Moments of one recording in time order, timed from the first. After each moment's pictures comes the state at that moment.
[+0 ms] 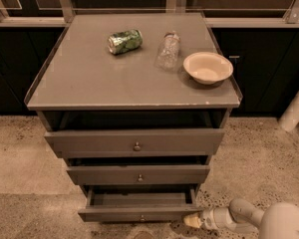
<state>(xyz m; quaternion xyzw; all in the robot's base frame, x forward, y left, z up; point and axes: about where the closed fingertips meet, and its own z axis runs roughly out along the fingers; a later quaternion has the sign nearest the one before) 0.467 -0.211 0.154 -0.21 0.88 0.38 0.19</state>
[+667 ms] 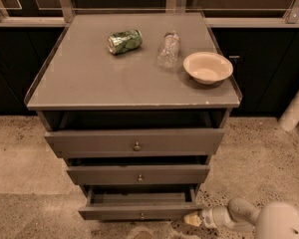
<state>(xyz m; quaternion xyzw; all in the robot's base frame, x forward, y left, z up) 0.475 -0.213 0.143 -0.20 0.89 0.37 0.19</state>
